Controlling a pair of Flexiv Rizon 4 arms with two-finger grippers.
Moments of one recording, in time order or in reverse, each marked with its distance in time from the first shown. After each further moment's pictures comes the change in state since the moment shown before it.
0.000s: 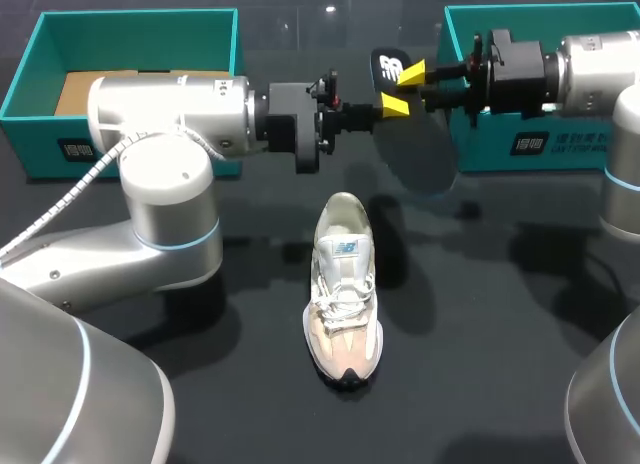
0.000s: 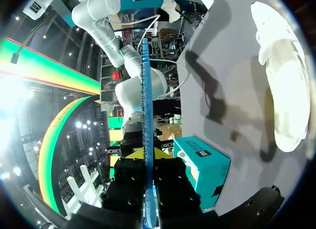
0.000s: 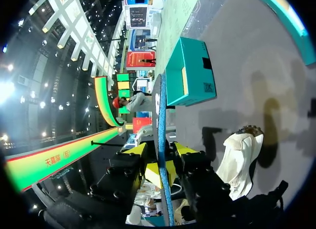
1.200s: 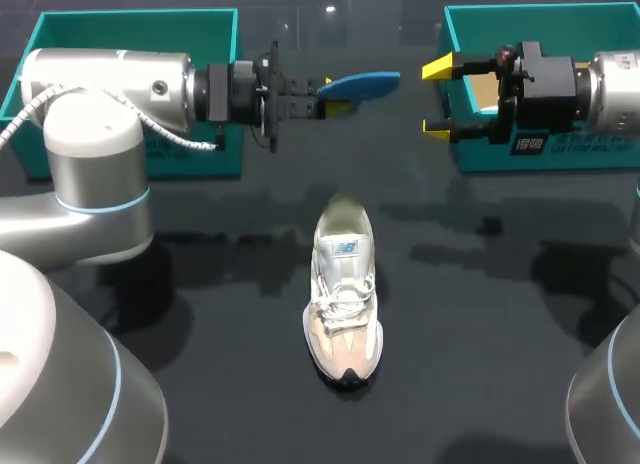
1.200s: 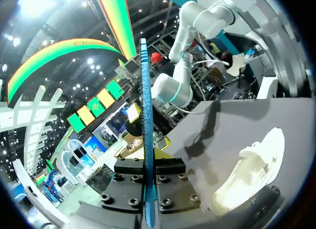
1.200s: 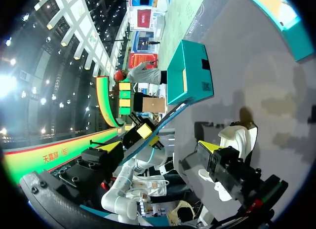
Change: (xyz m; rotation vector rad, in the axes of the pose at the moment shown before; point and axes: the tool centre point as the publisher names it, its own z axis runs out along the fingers) left arm -0.005 0.008 -0.070 0.006 0.048 -0.921; right arm -0.001 -0.025 -0.029 -0.024 0.002 -0.033
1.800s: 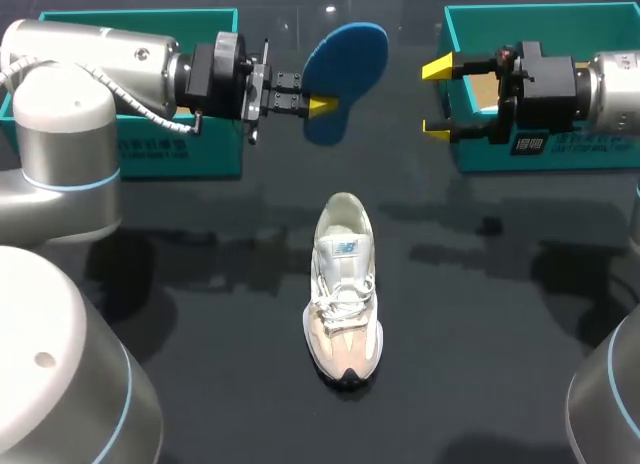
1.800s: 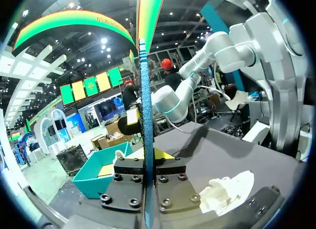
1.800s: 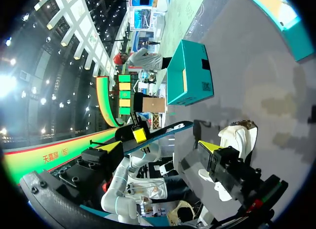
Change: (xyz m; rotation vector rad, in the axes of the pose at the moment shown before) left arm 0.007 -0.022 -0.018 0.010 0.092 -0.357; right arm 0.000 0.000 0.000 0.000 0.000 0.000
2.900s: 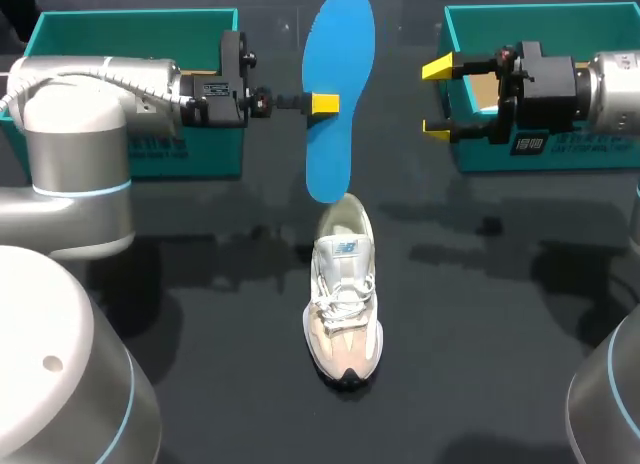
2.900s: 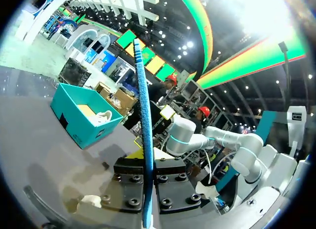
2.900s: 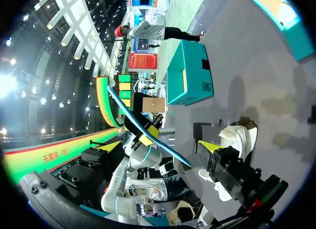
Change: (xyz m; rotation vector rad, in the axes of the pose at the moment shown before) left arm 0.003 0.015 0.004 0.076 -0.094 -1.079; right arm 0.000 0.000 0.000 0.000 0.000 0.000
